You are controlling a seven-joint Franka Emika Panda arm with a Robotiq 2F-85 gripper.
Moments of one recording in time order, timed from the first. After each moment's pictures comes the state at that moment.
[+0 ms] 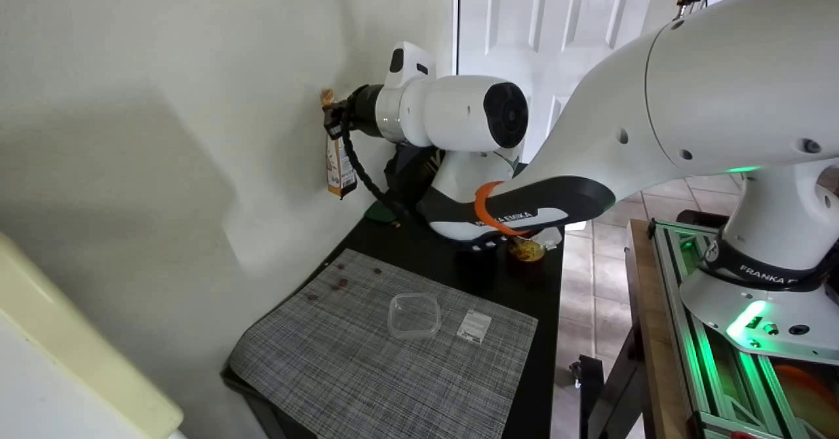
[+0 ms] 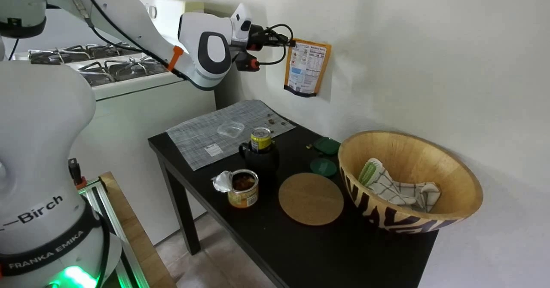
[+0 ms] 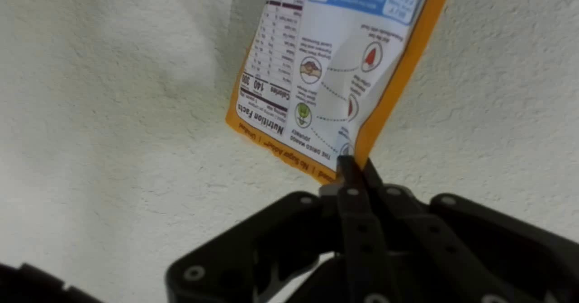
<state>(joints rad) 1.54 1.05 -1.32 -2.32 0.53 3.61 0.40</state>
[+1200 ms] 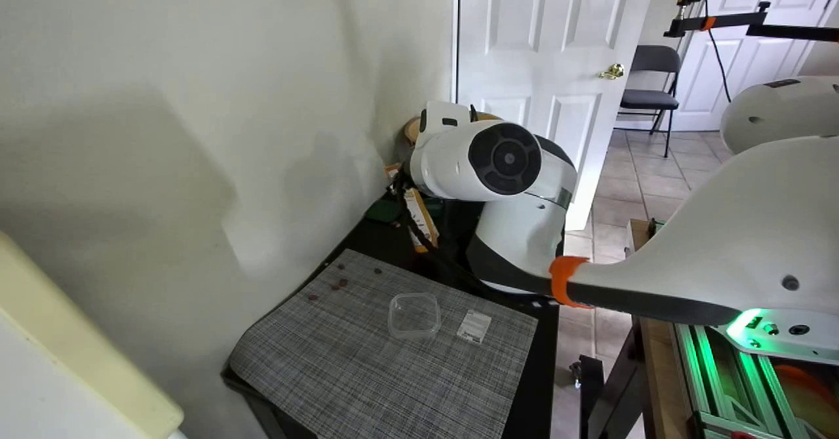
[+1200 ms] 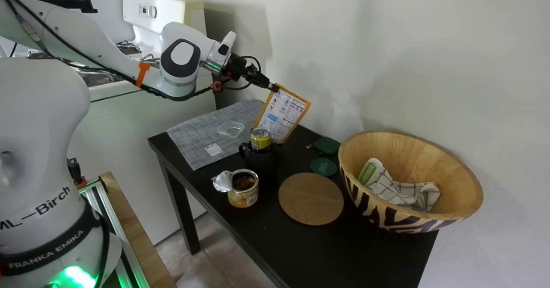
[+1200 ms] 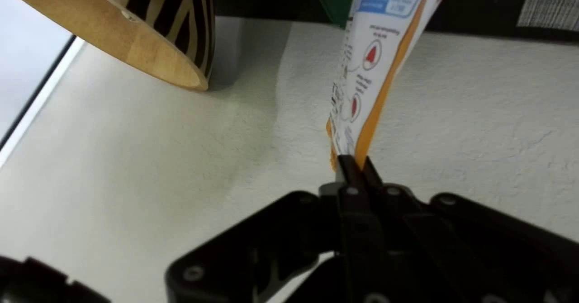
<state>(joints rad) 1.85 1.27 -1.38 -2.47 0.60 2.93 0.49</state>
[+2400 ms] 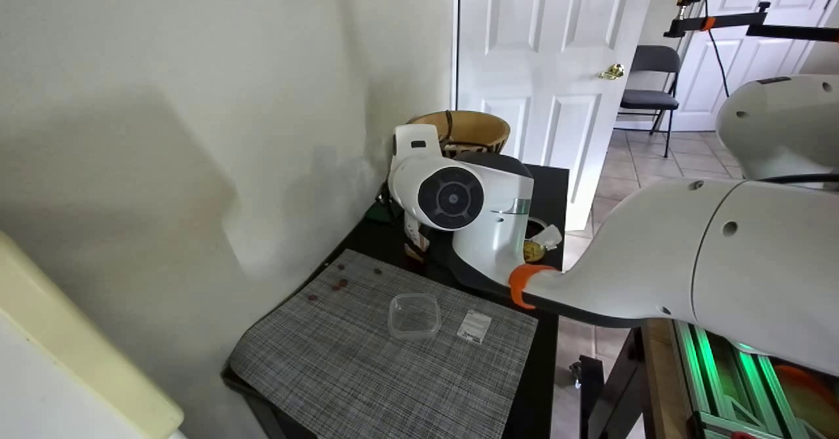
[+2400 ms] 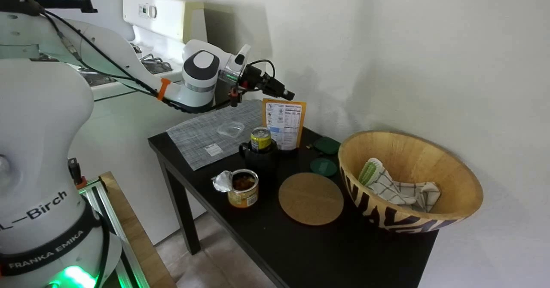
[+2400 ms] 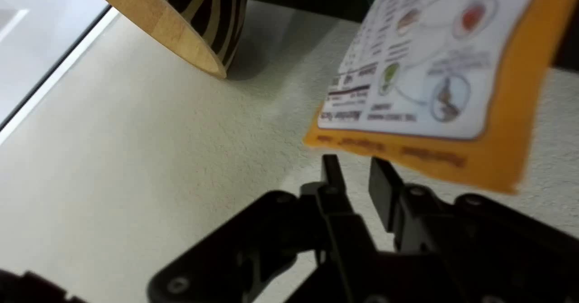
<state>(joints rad) 1.69 1.39 -1.33 -2.33 0.39 2.90 0.61</state>
